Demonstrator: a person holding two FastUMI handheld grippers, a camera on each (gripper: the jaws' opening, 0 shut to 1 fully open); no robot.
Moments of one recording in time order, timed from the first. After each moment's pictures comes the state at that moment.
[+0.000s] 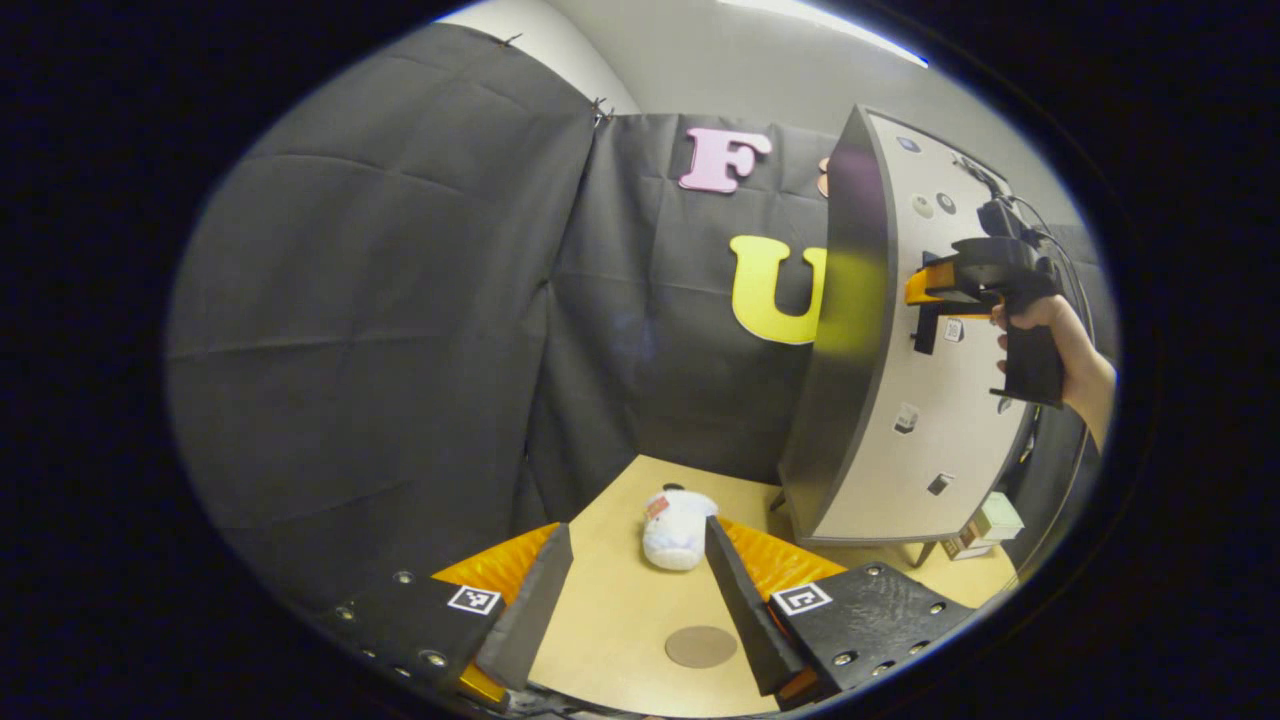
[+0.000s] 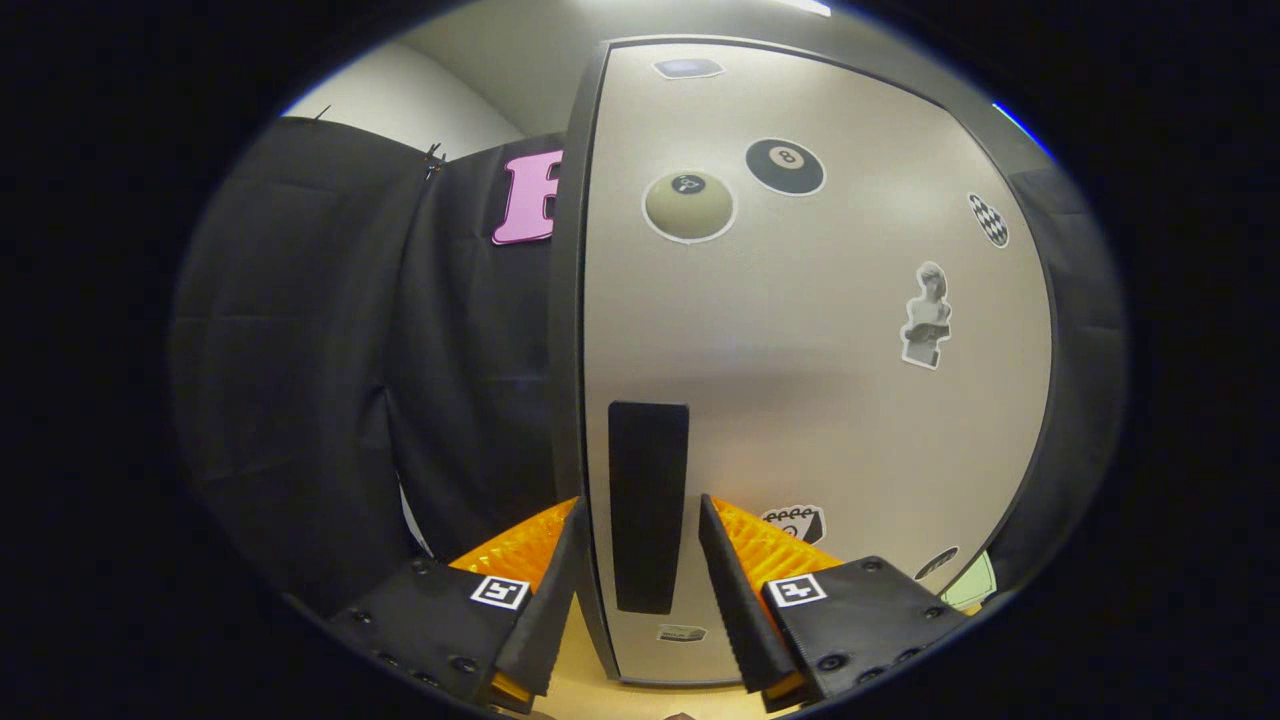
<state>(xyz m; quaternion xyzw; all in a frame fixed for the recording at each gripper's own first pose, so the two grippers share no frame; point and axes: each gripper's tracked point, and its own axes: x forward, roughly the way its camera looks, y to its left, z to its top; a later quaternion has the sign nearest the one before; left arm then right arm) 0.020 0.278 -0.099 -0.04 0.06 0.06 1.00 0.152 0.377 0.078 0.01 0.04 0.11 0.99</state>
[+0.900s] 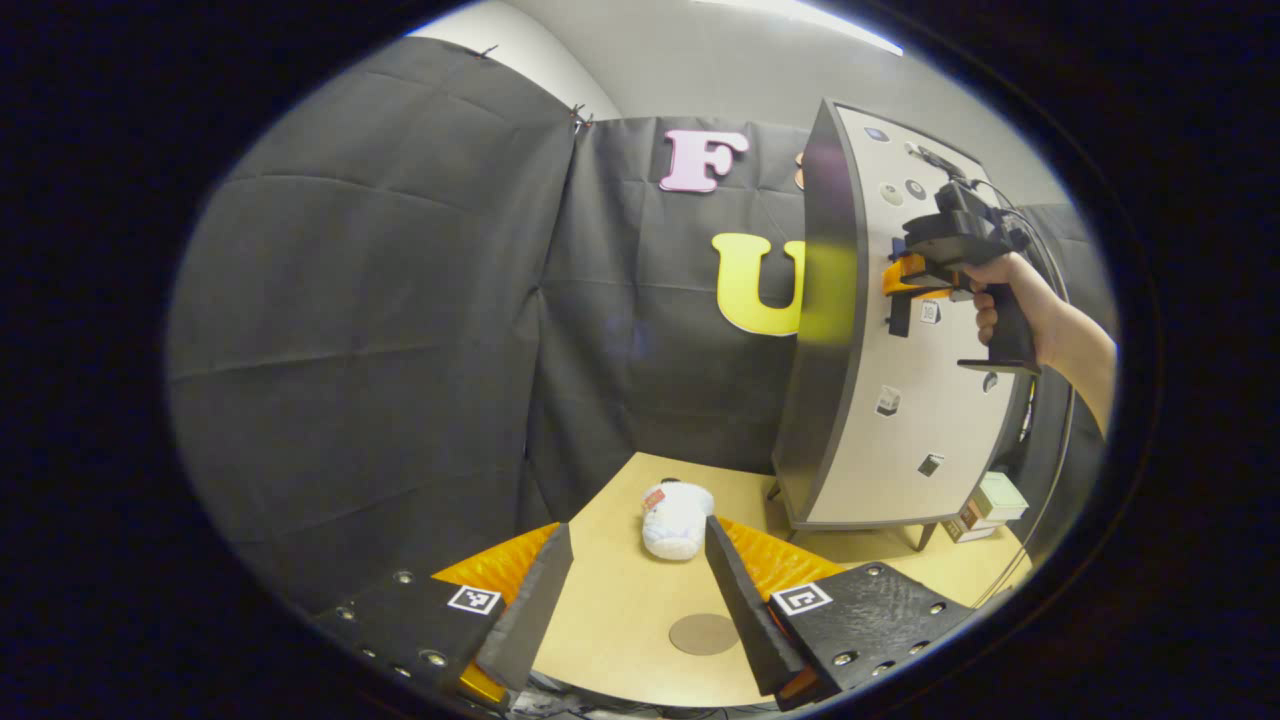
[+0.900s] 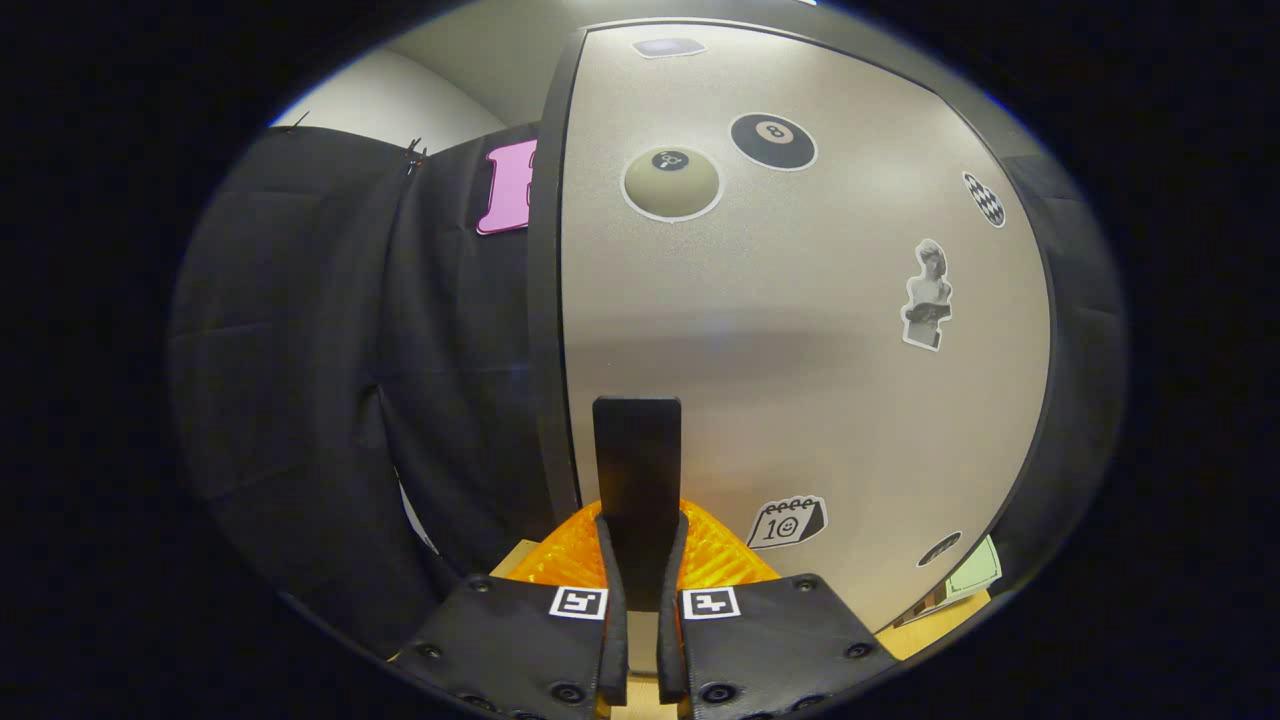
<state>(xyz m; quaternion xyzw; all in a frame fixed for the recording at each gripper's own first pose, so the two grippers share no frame) 0.003 0.251 -0.095 0.01 0.06 0.05 1.00 0.153 0.373 0.074 0.03 0.07 0.11 0.99</state>
